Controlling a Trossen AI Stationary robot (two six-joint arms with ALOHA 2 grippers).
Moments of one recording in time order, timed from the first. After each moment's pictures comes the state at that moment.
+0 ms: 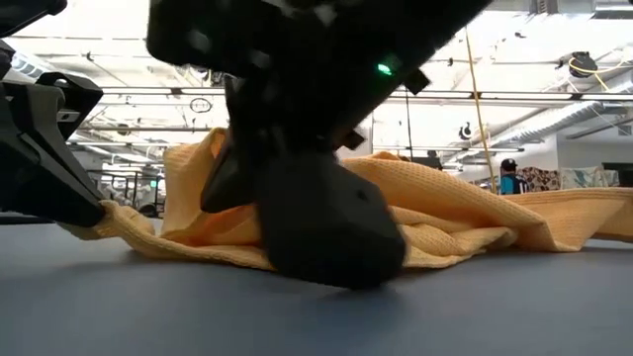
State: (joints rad) left arm -0.87 1.84 0.86 -0.08 -0.80 -0.59; right arm 0.52 2.38 1.73 -0.32 0.82 -0.36
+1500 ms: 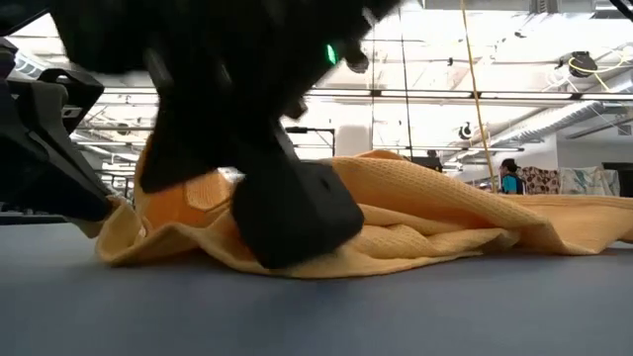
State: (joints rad) left arm -0.88 1.84 0.86 -0.09 -0.82 -0.58; right arm 0.50 2.45 1.90 -0.33 0.79 -0.85
